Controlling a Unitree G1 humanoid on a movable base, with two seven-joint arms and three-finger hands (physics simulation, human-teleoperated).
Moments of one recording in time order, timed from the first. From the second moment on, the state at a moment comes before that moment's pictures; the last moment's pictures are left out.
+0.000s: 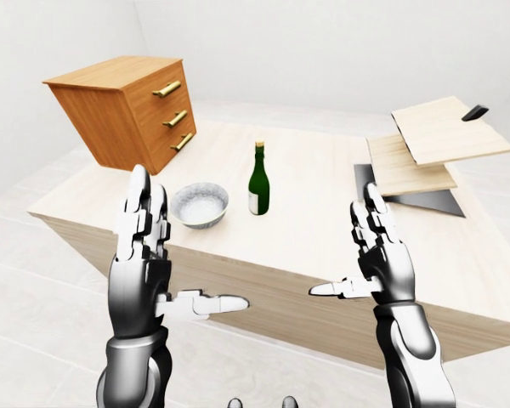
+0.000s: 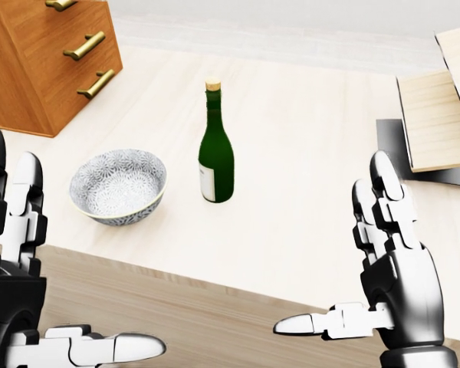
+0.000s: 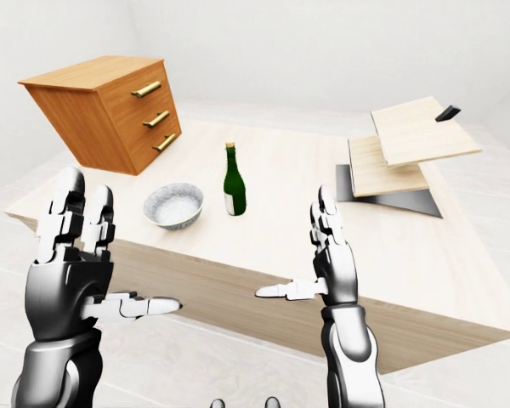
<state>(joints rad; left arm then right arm) 0.26 0.01 -0.09 -0.84 0.07 0.09 0.01 0.18 0.00 -0.04 -0.53 0.04 0.09 0.11</state>
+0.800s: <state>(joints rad) 0.30 0.01 -0.08 -0.81 0.04 0.09 0.01 0.20 0.00 -0.04 -0.55 0.06 0.09 0.10</state>
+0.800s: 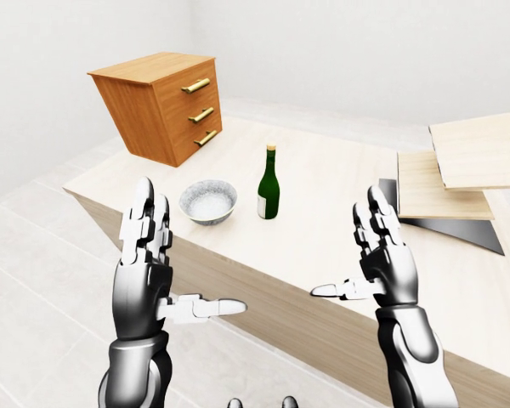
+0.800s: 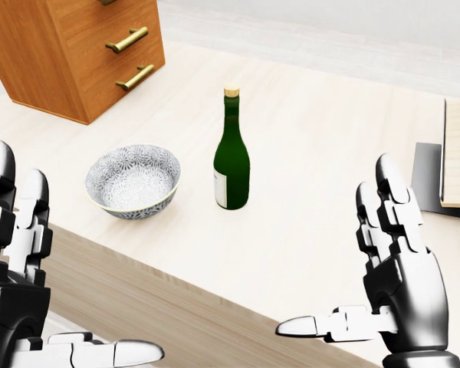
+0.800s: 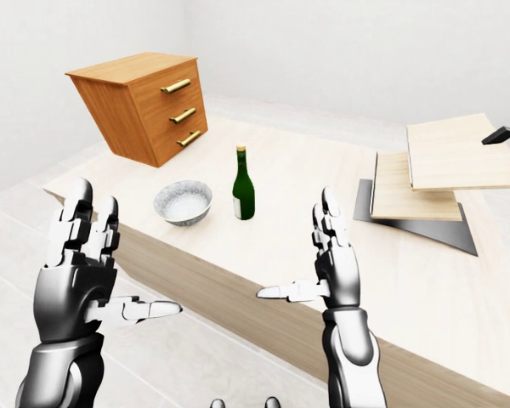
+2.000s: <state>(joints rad) 0.34 0.02 -0.09 -0.79 0.04 0.09 -0.01 0.16 0.00 -0.03 -0.53 0.09 0.09 0.09</state>
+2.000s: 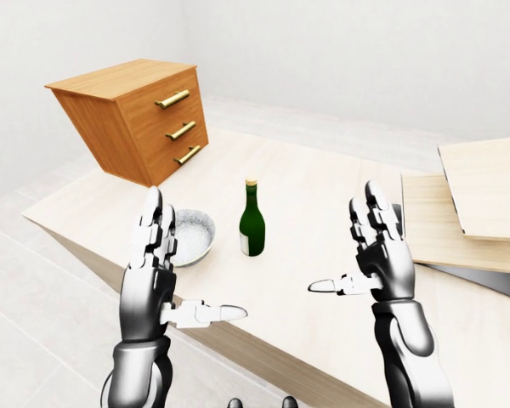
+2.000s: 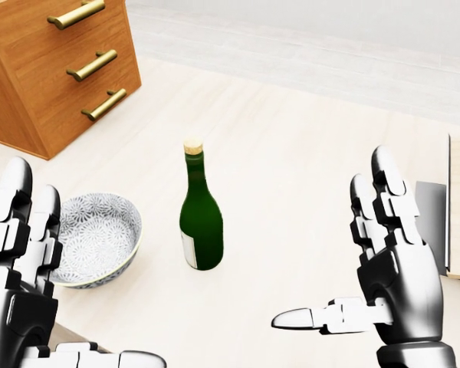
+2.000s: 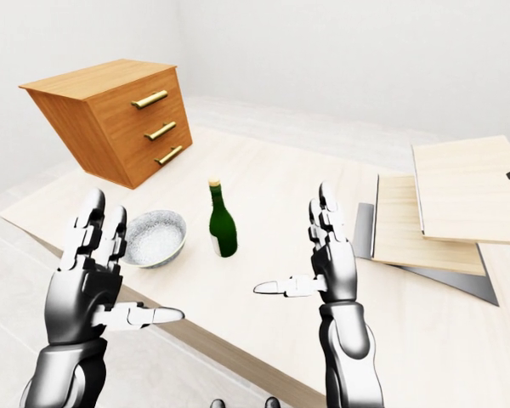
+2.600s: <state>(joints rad) 0.36 0.02 -0.06 -0.83 0.02 0.09 -0.03 0.03 -0.02 -0.05 -0.44 0.11 0.09 0.08</state>
